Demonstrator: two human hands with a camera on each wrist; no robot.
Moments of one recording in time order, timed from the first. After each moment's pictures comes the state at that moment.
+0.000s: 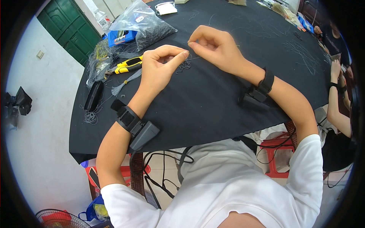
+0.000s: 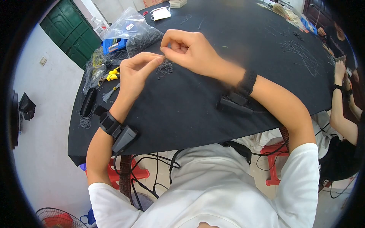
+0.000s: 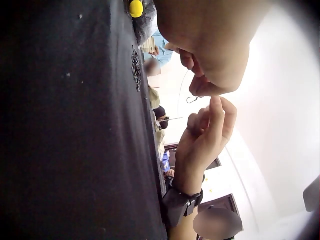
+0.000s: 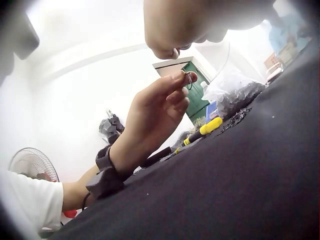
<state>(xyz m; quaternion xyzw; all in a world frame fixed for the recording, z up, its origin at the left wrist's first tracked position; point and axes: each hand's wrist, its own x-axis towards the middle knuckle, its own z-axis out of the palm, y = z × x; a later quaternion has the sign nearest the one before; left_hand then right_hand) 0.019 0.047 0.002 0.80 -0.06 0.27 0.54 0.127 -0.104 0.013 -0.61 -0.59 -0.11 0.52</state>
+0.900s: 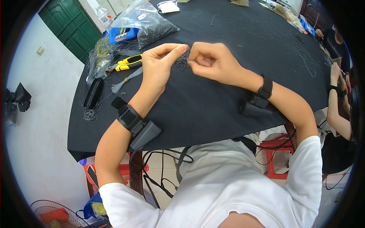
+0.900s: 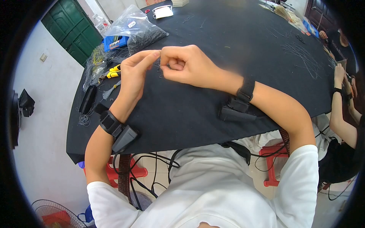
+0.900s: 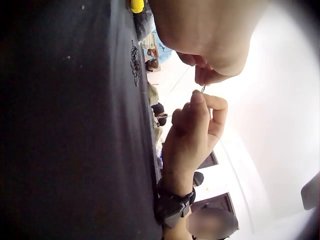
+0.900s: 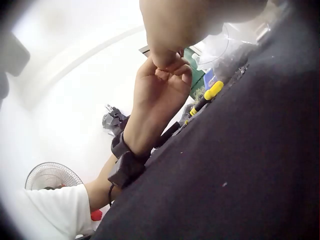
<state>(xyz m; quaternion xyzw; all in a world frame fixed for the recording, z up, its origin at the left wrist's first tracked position) 0.018 0.042 0.000 0.69 -0.03 0.29 0.66 0.110 -0.105 0.004 -0.60 -0.62 0.00 0.50</state>
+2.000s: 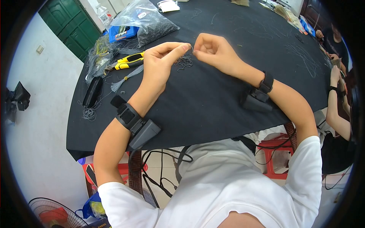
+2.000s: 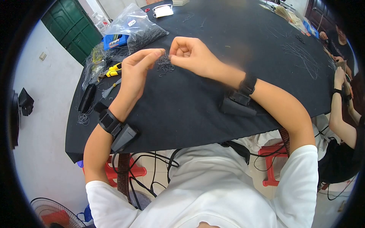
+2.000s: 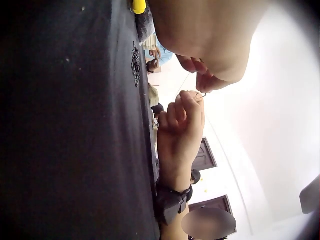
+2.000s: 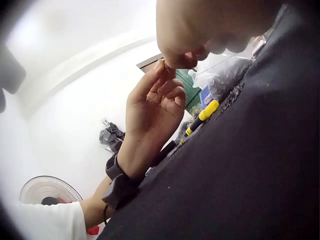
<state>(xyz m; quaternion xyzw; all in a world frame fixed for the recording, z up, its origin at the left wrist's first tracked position) 0.018 0.041 0.002 0.70 -0.04 0.27 0.66 0.137 -0.097 -0.010 -0.58 -0.55 0.14 0.58</state>
